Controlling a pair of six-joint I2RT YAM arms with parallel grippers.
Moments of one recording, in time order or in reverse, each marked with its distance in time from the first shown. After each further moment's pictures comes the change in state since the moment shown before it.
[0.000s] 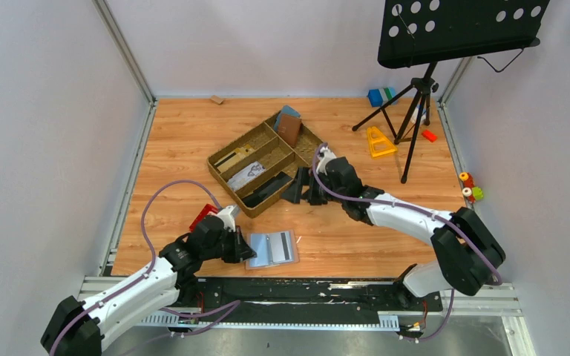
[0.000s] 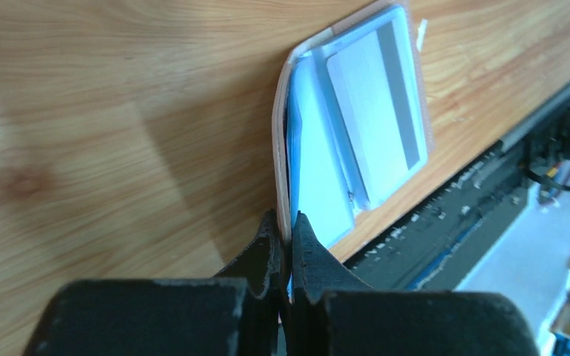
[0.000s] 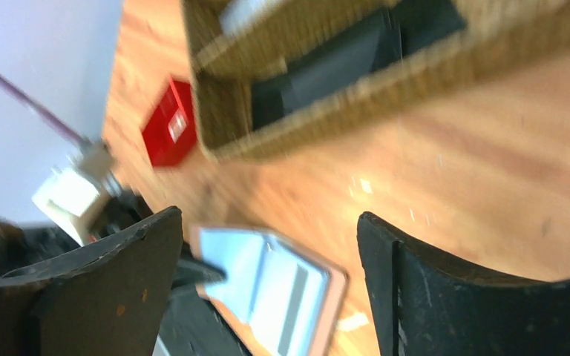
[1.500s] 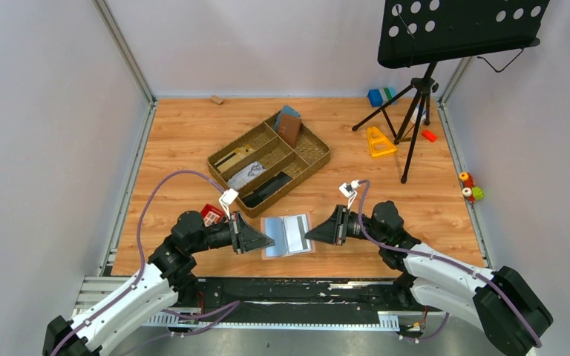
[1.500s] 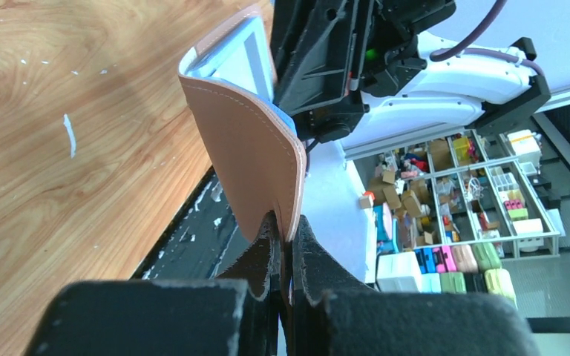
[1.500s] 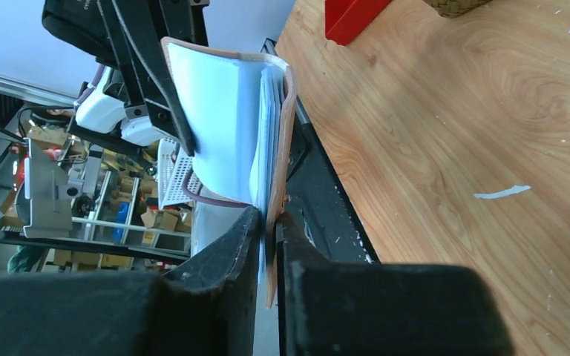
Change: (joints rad) left arm -0.001 -0.154 0.069 0.411 0.383 -0.288; right arm -0.051 -0.506 -0.614 0.455 -0.471 0.246
